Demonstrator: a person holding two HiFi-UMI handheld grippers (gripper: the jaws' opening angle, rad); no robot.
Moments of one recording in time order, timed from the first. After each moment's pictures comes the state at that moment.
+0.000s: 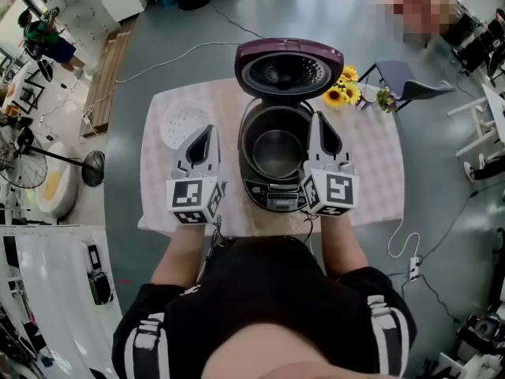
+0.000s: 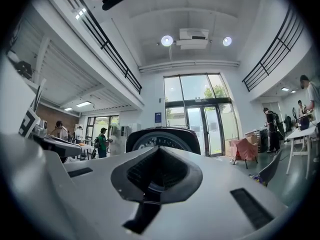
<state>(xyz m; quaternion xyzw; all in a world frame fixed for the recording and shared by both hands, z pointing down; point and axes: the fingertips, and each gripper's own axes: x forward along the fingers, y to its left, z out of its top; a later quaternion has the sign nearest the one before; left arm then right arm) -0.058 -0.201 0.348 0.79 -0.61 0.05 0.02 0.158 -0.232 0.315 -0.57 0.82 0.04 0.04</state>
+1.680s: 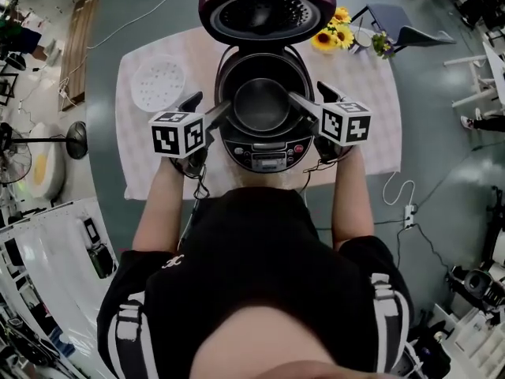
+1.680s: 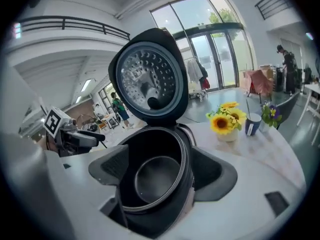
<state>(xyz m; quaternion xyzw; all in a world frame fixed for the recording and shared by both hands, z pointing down) -0.009 -0.235 0.497 0.82 -0.44 0.20 0.30 0.195 -0.267 0.495 -0.43 0.84 -0.27 -0.18</state>
